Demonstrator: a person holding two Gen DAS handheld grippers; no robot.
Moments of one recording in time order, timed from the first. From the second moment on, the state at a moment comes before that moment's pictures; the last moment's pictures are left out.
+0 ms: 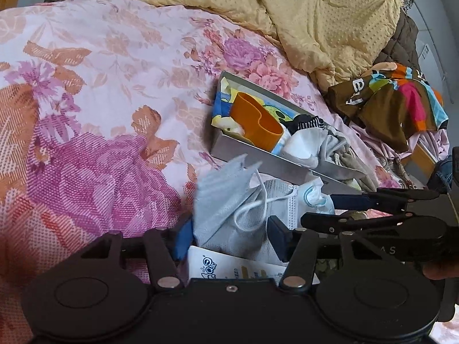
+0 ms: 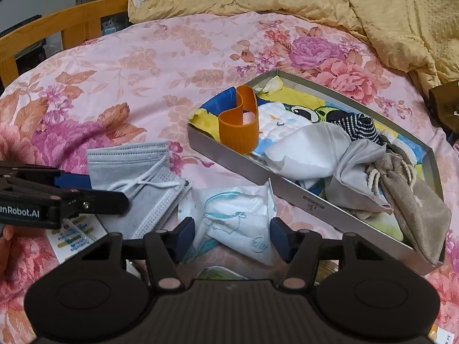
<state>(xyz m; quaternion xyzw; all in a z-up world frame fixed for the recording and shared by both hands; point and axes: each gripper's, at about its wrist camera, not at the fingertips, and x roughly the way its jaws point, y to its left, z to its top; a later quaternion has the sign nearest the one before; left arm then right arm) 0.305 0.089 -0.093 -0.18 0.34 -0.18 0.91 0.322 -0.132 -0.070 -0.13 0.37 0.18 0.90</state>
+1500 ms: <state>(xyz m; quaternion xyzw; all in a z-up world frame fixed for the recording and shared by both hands) 0.285 0.080 -0.068 -0.15 0.26 -0.14 0.94 0.307 -0.129 -0.065 -0.13 0.32 0.17 0.92</state>
